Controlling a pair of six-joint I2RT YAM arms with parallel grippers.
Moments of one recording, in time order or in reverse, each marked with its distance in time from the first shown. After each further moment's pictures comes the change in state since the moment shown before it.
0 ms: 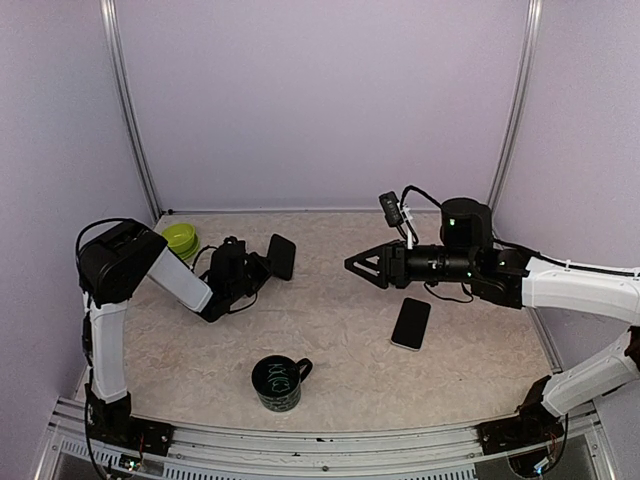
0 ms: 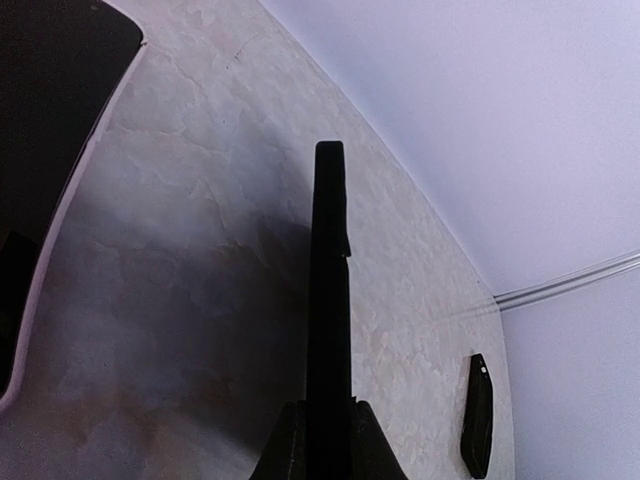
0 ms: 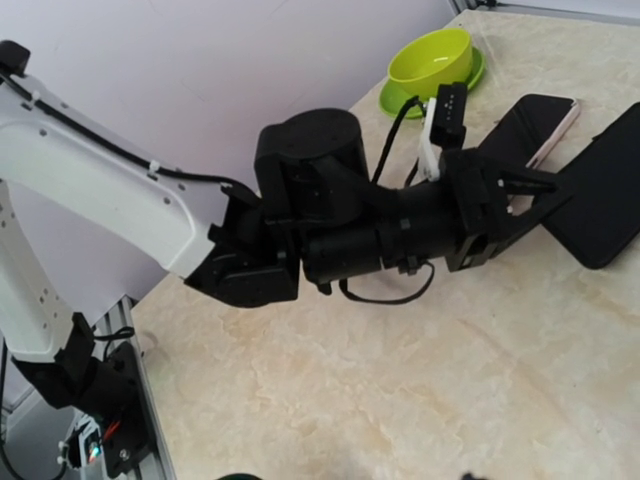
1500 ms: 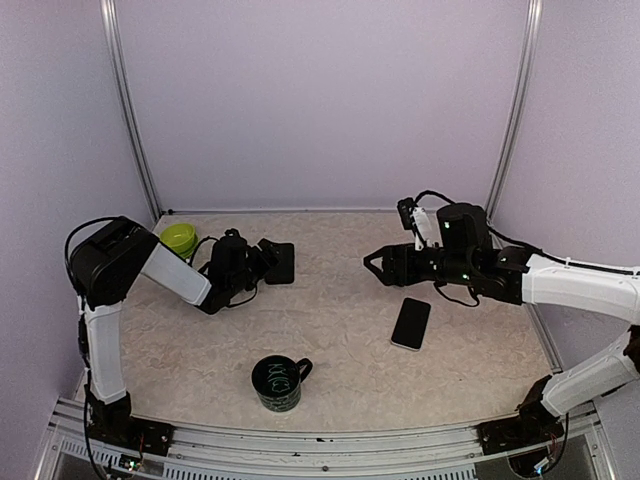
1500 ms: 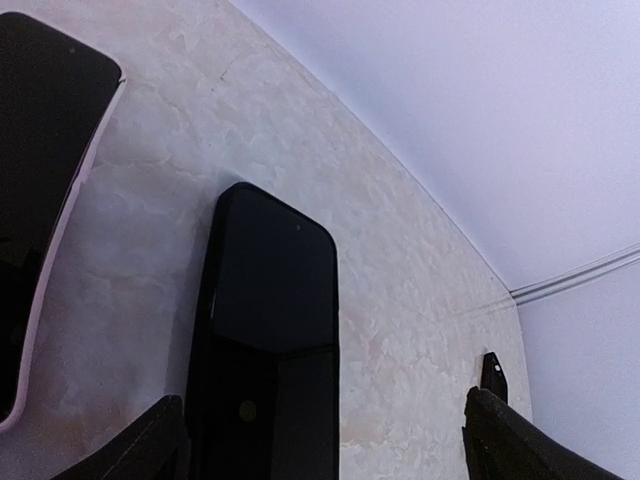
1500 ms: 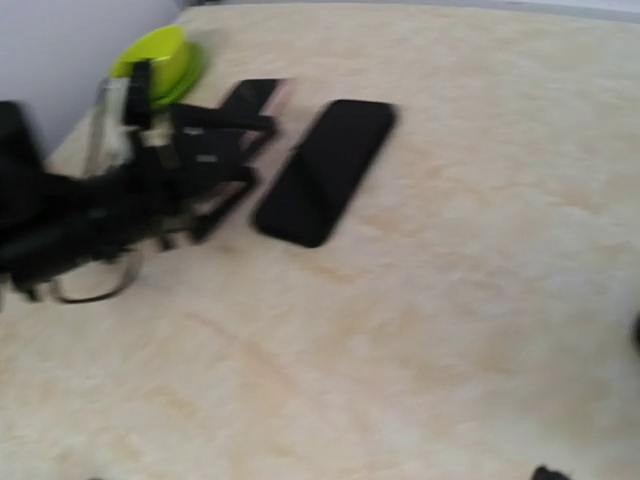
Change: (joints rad) left arm -0.004 -0.031 0.043 -0.113 -0.018 0.063; right arm -0.038 -0.001 -0.004 -0.175 0.348 -0.058
